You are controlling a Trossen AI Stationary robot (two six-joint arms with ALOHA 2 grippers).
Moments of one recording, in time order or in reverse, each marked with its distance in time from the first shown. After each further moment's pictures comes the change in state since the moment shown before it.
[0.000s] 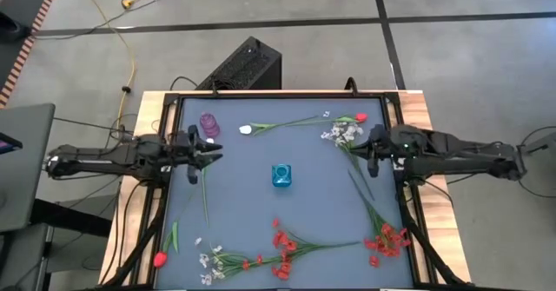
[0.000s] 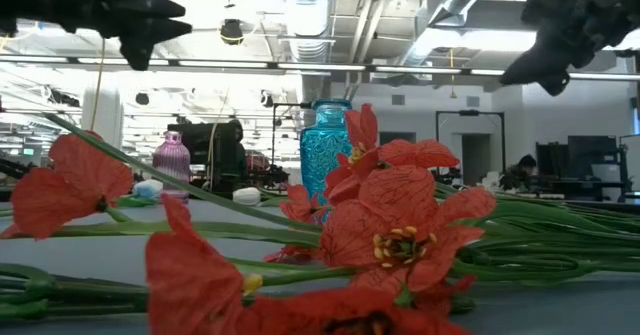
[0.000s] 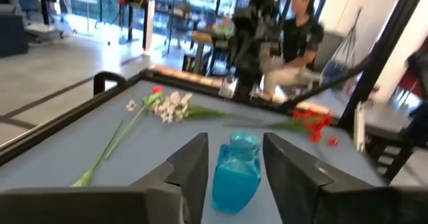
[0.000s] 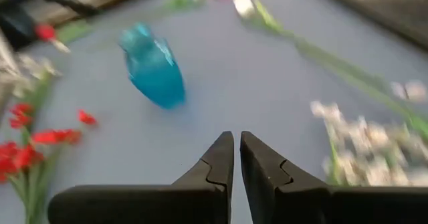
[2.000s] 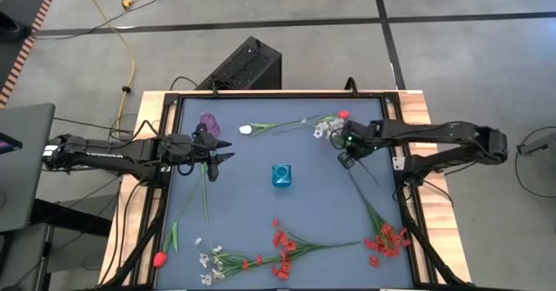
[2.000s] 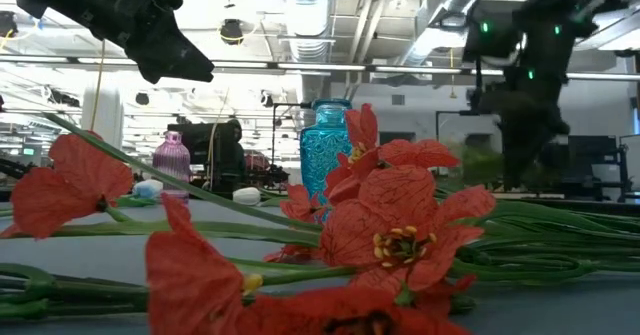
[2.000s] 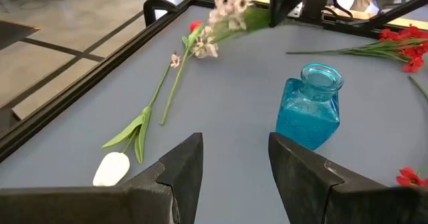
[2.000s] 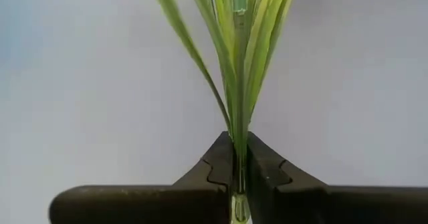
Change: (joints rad) left arm 0.000 0.313 0.151 -0.182 -0.171 0.028; right arm -0.164 0.648 0.177 -0.227 0.008 0.222
